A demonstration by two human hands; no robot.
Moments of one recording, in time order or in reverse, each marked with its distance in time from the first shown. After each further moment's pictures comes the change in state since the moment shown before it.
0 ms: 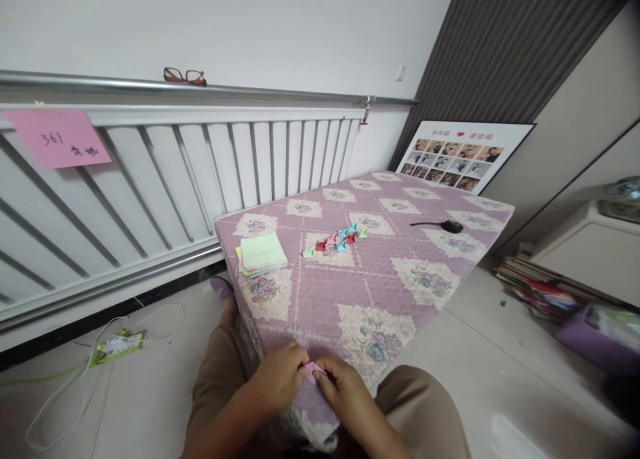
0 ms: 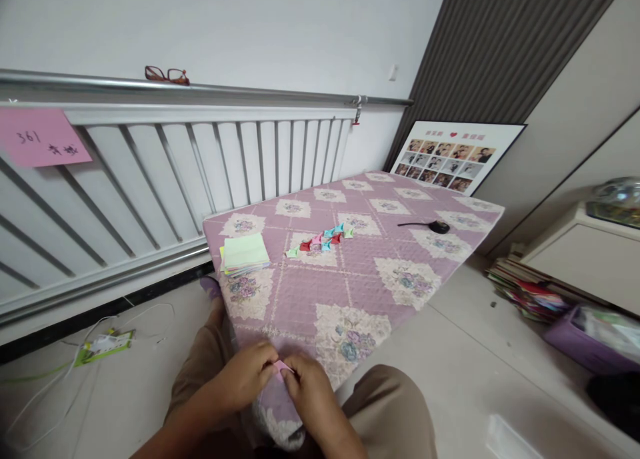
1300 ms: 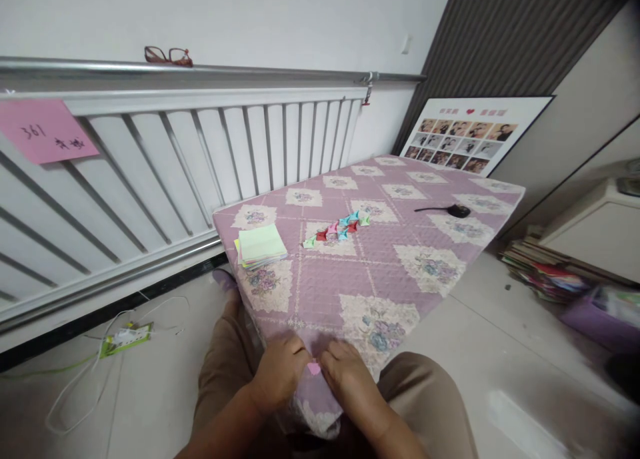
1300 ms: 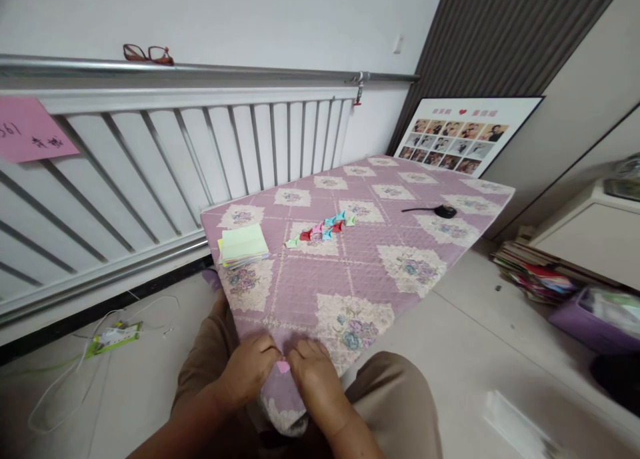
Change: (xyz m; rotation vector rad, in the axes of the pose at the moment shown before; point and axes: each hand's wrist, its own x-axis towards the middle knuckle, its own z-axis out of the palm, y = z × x) left_hand 0.000 -0.012 0.022 0.323 0.121 0.176; right_hand 0.001 0.034 0.014 -0.531 0.091 -0.307
